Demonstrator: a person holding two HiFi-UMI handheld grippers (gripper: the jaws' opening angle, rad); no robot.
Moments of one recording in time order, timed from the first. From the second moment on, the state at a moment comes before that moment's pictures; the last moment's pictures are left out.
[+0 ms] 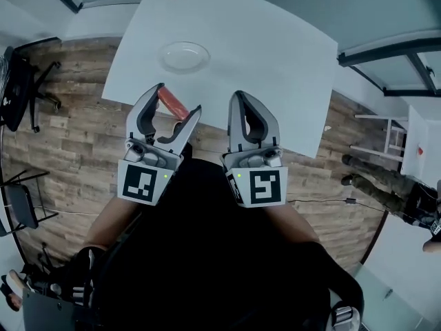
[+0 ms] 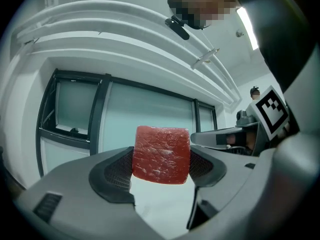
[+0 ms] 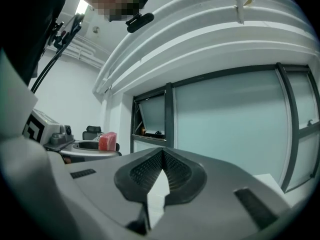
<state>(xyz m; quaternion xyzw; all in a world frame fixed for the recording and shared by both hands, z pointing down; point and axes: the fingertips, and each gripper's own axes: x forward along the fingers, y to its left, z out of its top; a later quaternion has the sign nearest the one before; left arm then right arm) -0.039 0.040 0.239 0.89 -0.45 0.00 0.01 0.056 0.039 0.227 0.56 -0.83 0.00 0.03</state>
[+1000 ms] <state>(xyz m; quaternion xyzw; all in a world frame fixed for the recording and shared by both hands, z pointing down) -0.057 -0.072 0.284 0.90 -0.43 0.04 0.06 0.039 -0.082 0.267 0.54 -0.84 0.03 0.10</state>
